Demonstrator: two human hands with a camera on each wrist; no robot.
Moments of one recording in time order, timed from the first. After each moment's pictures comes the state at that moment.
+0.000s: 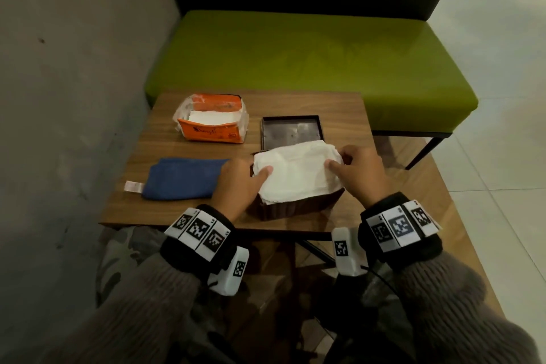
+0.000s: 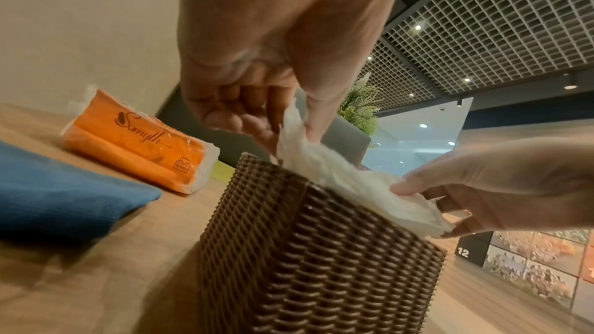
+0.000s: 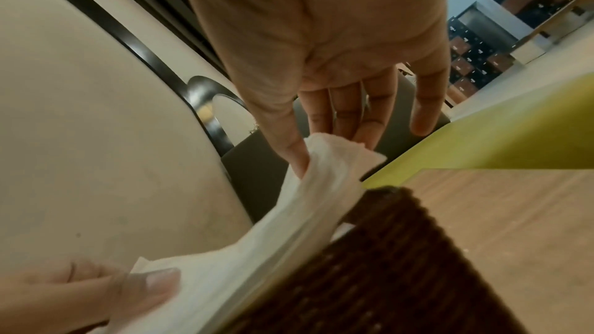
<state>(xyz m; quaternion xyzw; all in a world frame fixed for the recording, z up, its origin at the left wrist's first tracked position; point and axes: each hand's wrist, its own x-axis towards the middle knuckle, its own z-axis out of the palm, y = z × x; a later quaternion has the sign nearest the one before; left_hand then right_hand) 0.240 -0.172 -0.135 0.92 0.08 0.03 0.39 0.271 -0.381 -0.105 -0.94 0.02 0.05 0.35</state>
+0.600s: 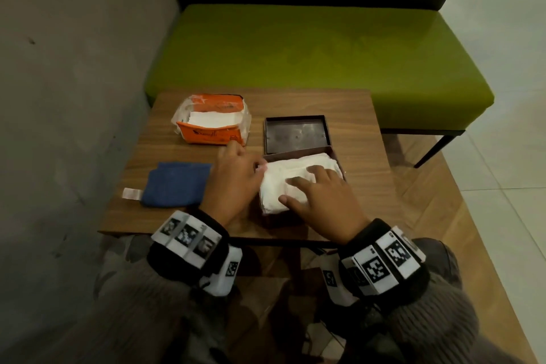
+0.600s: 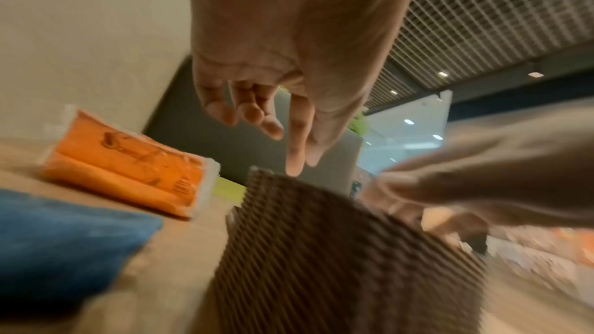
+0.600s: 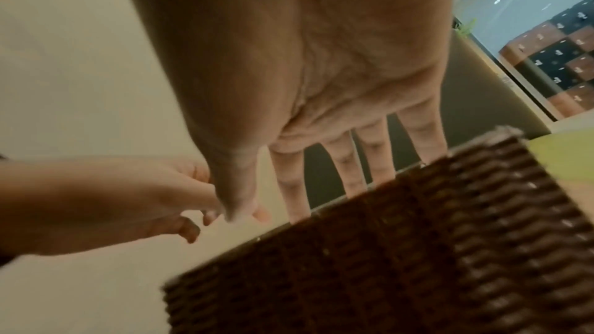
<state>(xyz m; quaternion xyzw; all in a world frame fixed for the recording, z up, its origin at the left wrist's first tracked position) 0.253 -0.158 -0.126 0.97 0.02 0.04 0.25 0.248 -0.339 -0.120 -0.96 -0.18 0.16 0.11</state>
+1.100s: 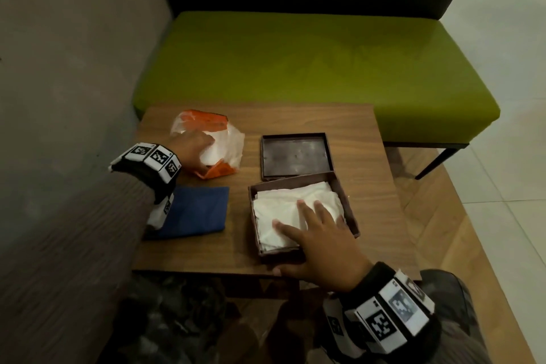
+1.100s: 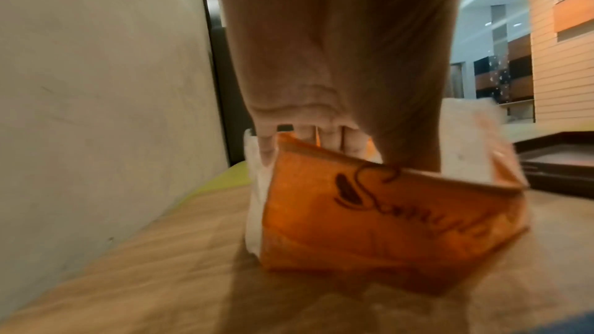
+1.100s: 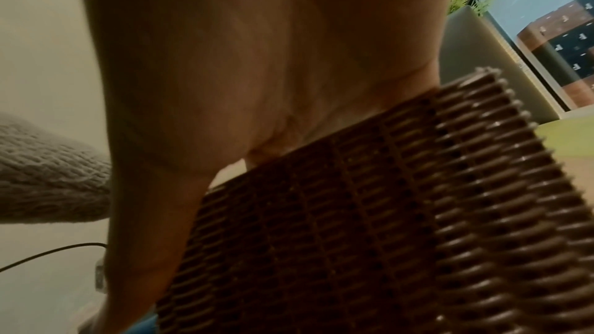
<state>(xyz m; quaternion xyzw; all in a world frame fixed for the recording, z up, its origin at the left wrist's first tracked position) 0.402 -0.039 -0.167 0.98 -0.02 -0.20 -0.05 0.259 -0.339 -0.147 -0.92 -0.25 0.29 0.02</state>
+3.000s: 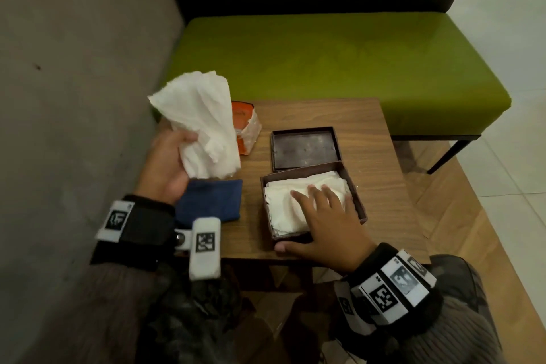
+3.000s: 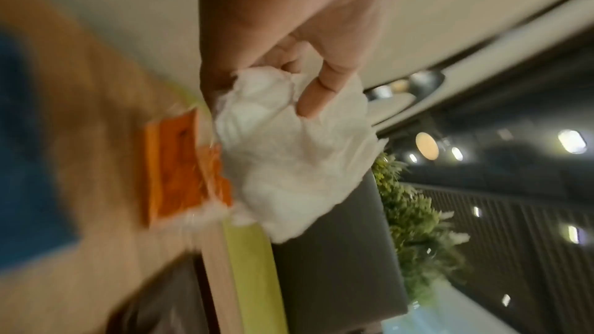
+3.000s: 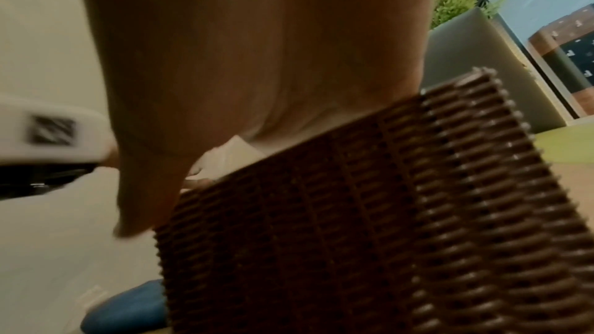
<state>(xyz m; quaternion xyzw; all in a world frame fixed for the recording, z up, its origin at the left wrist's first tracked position) 0.294 -0.074 -0.084 0.54 0.22 0.04 0.81 0.249 -0.332 -0.136 -0.95 -0.22 0.23 0.05</state>
